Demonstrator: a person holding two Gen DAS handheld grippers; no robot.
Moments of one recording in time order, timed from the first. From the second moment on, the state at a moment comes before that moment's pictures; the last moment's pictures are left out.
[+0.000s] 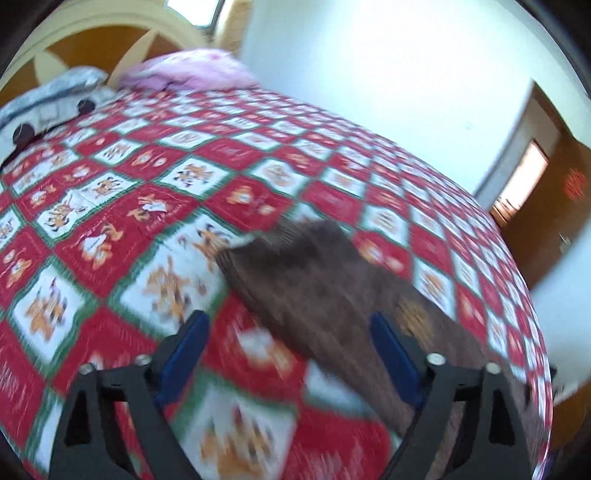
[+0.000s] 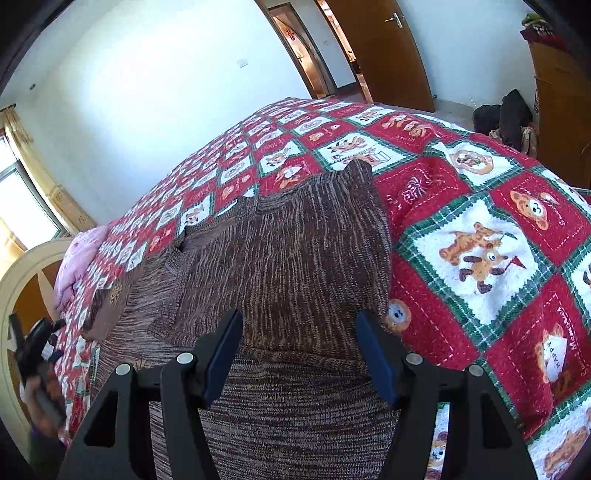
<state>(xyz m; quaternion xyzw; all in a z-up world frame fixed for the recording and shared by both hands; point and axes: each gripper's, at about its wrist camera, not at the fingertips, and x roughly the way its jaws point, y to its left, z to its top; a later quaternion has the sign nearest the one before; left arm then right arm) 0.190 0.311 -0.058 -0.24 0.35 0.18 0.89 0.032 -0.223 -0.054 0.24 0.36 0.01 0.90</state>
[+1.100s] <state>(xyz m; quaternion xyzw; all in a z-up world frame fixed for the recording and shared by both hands) 0.202 0.129 0.011 -0.06 0.27 -0.05 0.96 0.032 -0.227 -0.056 0.25 0.36 0.01 0.90</state>
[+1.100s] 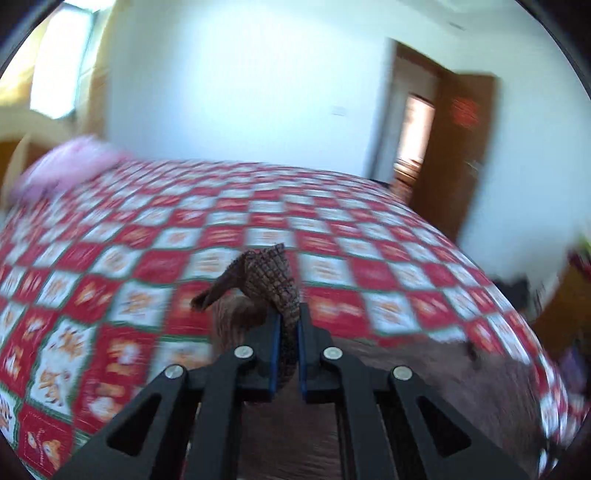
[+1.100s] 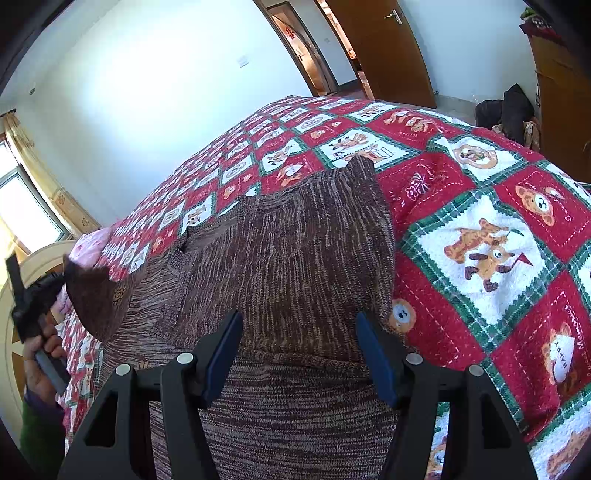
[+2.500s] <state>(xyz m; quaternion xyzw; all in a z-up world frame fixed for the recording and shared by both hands) 0.115 0.126 -0.092 -0.16 0.38 -0.09 0.91 0.138 -0.059 -0.055 0.18 0.45 0.15 0.86</state>
